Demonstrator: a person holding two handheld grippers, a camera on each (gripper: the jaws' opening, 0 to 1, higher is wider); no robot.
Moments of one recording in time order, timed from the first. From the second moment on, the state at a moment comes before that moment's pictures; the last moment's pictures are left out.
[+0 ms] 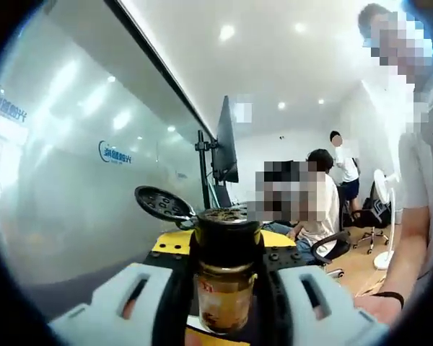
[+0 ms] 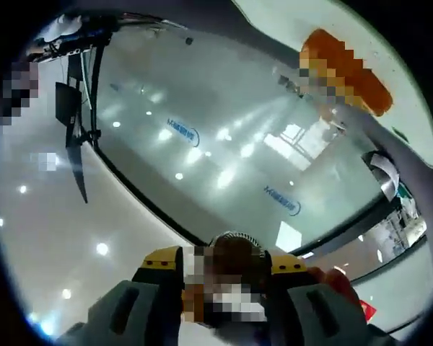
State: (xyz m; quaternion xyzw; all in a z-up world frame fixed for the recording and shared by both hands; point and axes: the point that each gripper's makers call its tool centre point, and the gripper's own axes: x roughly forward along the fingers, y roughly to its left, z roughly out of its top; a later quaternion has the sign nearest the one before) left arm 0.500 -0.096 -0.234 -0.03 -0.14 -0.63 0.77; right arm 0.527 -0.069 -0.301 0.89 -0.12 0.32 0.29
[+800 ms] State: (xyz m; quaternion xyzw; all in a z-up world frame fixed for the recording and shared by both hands) left arm 0.492 -0.085 -0.245 -0.02 -0.15 -0.63 0.76; right arm 0.518 -0.076 -0.298 0.88 -0.15 0.34 0.31
